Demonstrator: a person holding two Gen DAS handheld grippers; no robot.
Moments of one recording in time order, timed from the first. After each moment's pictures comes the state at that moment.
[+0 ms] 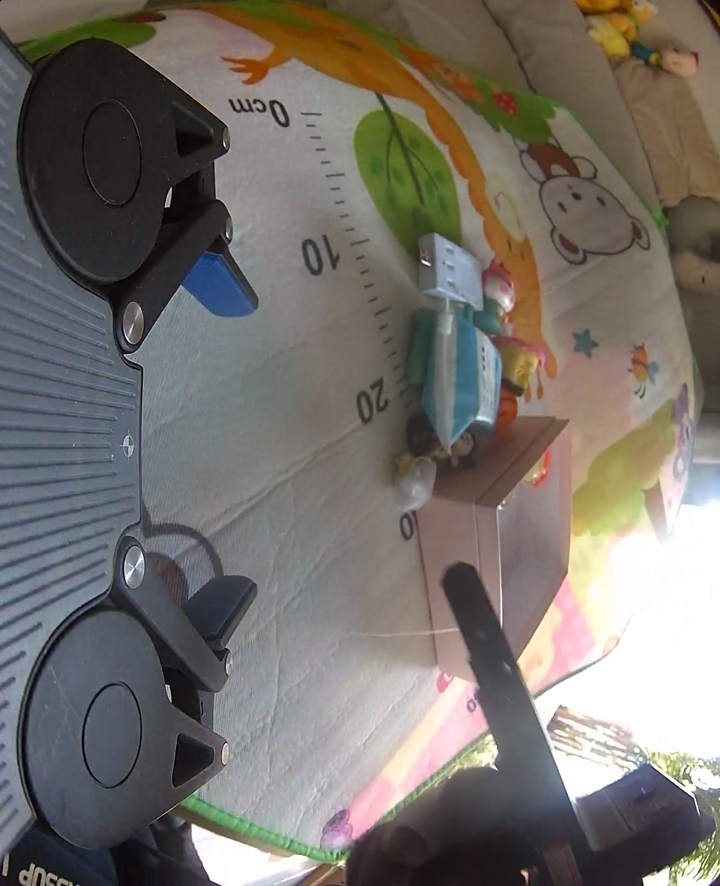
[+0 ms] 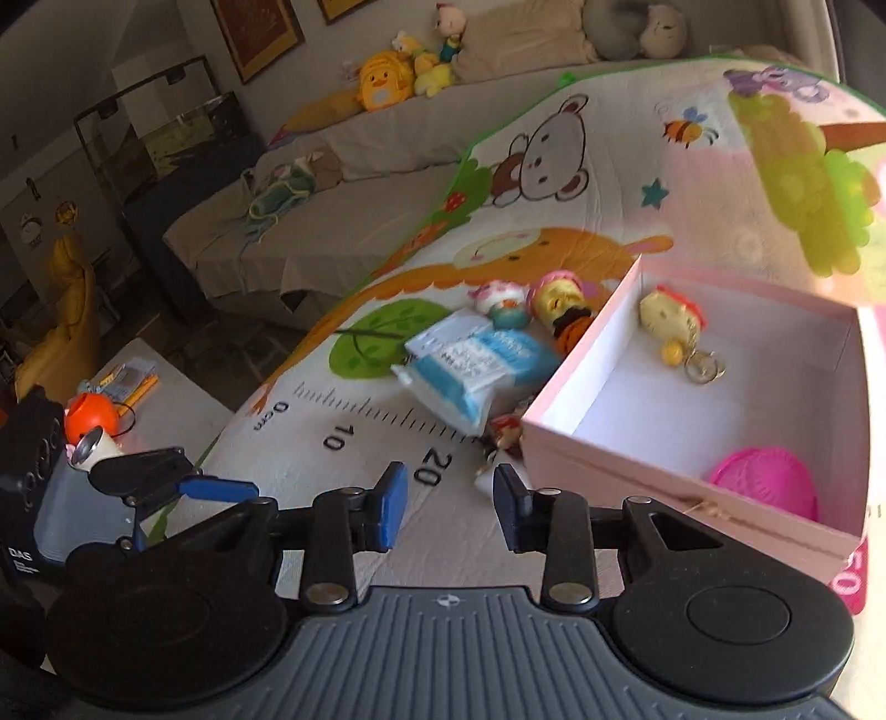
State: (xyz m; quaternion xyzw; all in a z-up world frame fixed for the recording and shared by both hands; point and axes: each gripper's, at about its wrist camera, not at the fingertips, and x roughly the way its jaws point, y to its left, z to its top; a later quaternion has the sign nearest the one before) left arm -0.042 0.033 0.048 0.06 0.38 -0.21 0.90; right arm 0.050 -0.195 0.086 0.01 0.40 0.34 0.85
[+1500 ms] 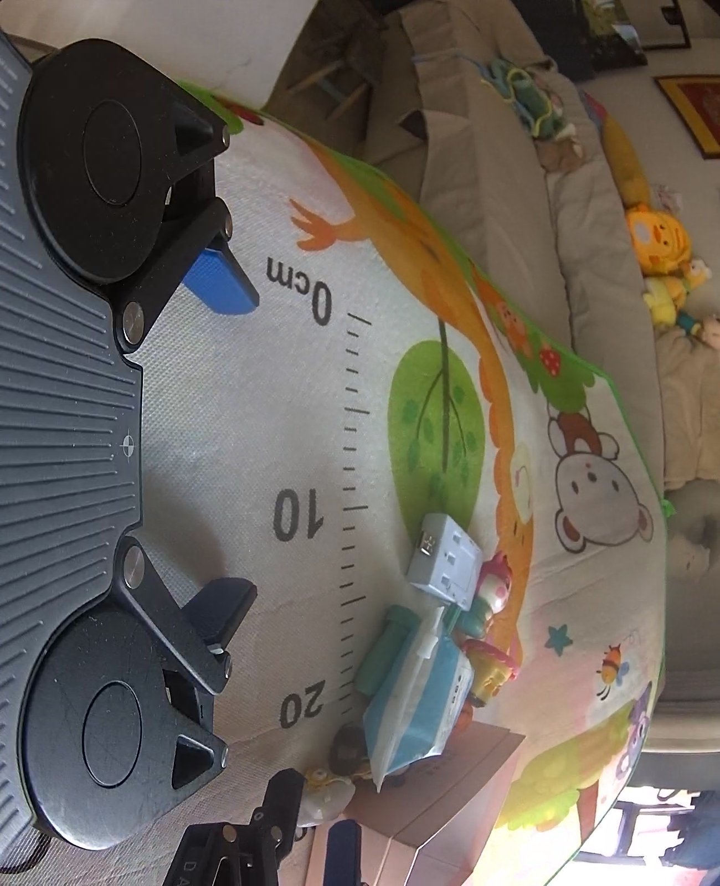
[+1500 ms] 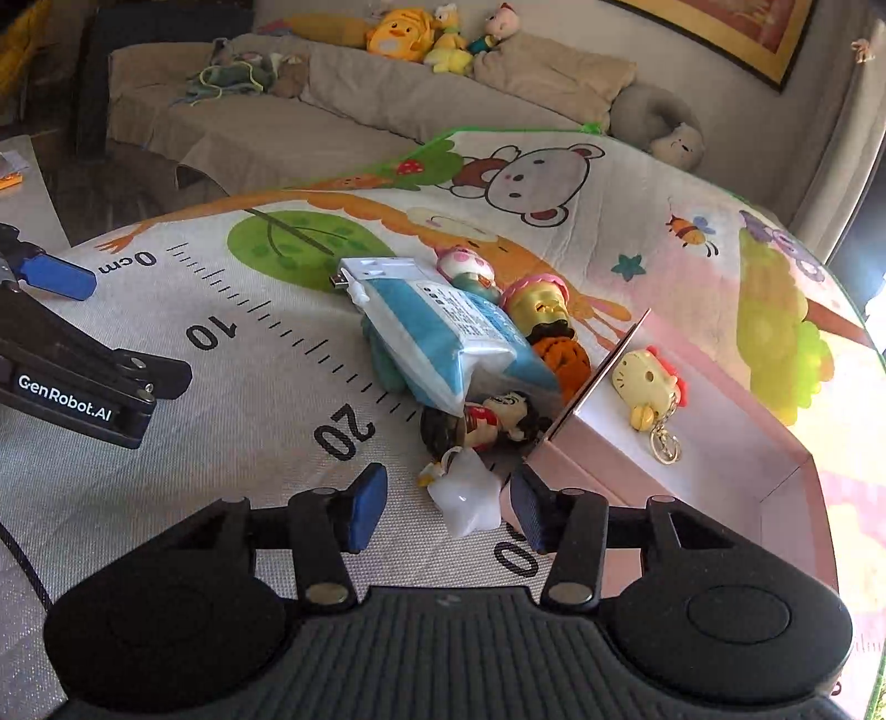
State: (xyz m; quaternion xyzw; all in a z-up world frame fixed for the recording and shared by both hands) left arm 0.010 0.074 0.005 -0.02 0.36 0.09 0.93; right arm 0.035 -0.094 0.009 -0.25 0.29 0.21 0.90
